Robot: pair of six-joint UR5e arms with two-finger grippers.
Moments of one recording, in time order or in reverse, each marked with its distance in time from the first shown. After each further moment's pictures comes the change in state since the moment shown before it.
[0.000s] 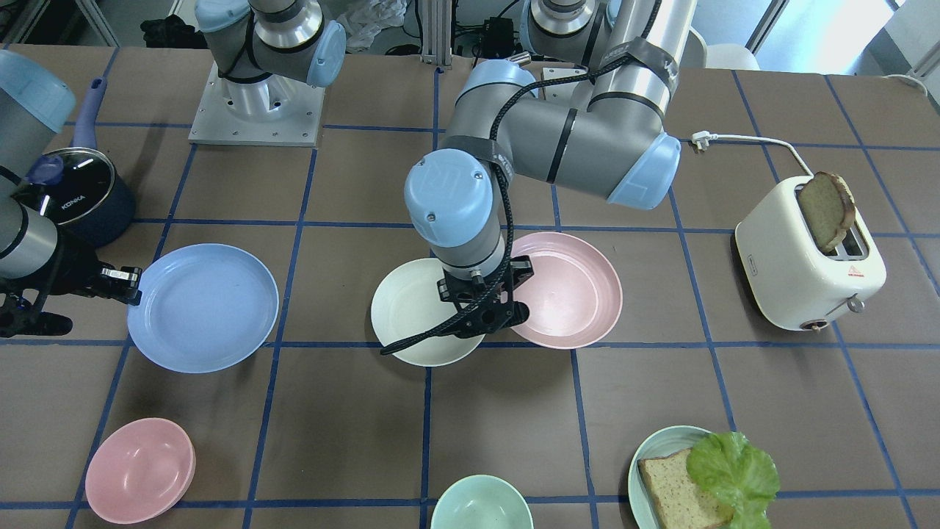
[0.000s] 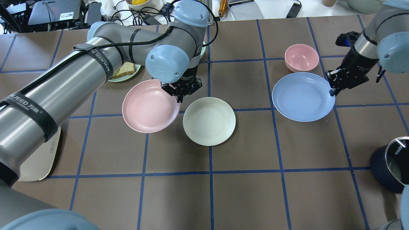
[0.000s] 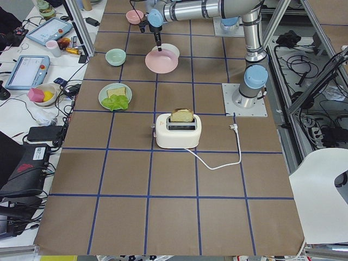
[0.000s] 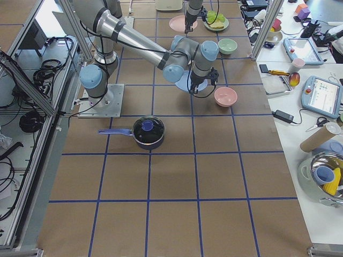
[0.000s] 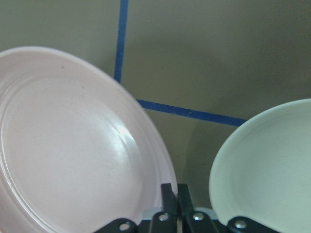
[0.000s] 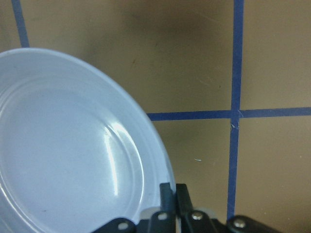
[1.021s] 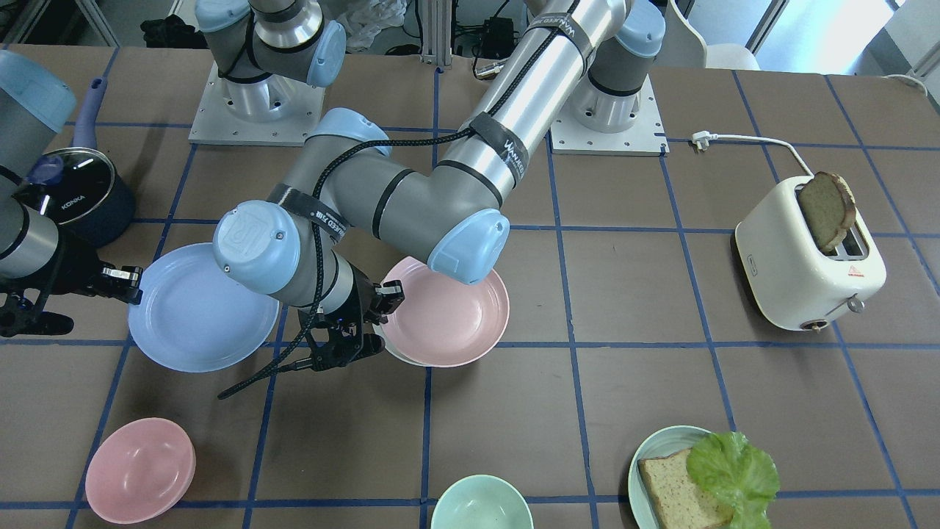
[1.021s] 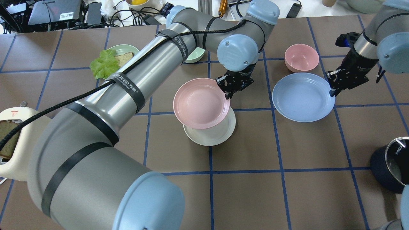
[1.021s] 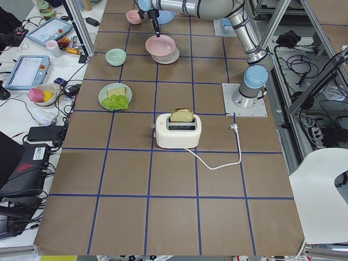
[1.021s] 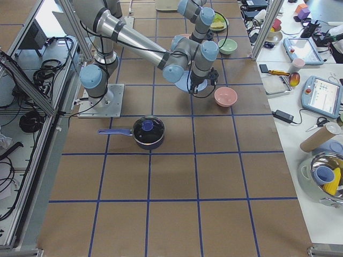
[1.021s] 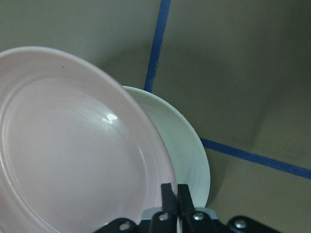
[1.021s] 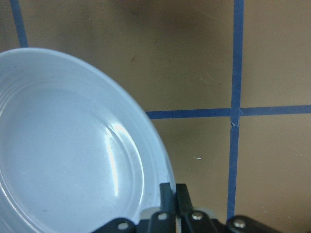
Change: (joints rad) left arm -0.174 -0.319 0.435 -0.213 -0.034 -0.201; right arm 0.000 0.000 0.003 0.003 -0.005 0.001
